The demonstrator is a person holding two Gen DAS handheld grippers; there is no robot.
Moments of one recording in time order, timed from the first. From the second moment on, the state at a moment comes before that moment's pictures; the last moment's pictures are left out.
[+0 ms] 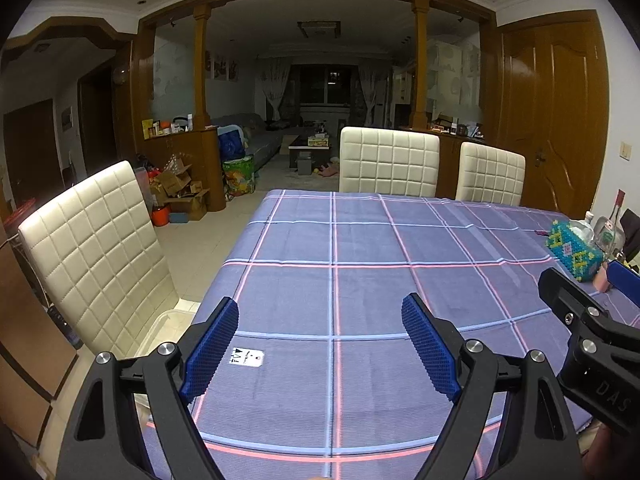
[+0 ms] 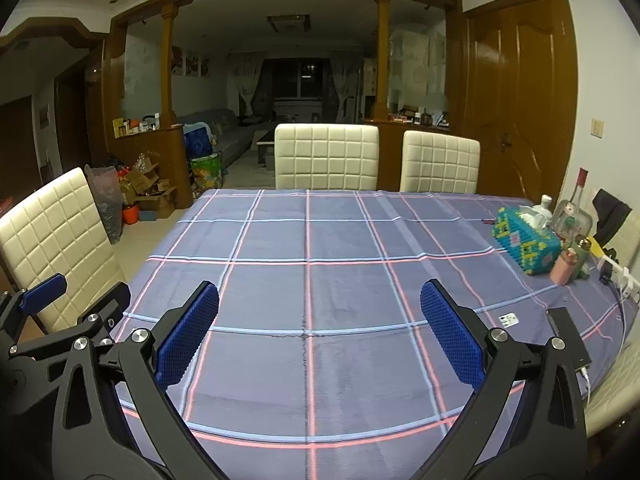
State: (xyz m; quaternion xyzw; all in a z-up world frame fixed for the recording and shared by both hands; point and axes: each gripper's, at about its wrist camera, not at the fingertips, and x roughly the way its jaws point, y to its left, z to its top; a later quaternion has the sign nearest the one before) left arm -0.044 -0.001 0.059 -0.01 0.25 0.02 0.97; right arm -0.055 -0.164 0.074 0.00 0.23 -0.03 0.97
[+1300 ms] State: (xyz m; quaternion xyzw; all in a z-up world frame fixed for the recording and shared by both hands) left arm -0.052 -0.012 0.066 0.01 0.24 0.03 0.97; right arm -0.066 -0.178 0.084 0.01 0.22 -0.04 0.98
